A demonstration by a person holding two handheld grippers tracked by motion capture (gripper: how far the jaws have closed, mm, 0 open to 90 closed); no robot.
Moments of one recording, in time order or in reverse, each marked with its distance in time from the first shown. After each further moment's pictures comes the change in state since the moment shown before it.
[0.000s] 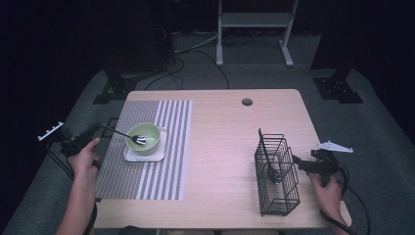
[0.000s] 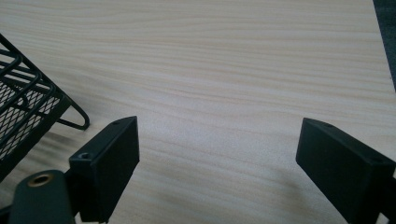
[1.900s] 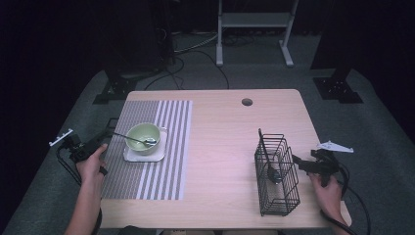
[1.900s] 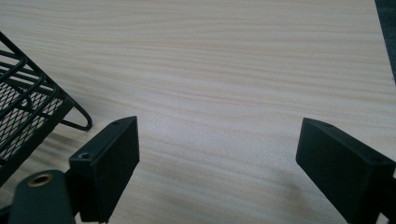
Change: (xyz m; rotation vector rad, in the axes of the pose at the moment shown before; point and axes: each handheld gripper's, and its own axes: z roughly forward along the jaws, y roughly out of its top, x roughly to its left) left arm 0.010 -0.028 0.006 0.050 0.018 -0.024; right arm -0.001 0.000 0.000 -0.005 0.010 0.001
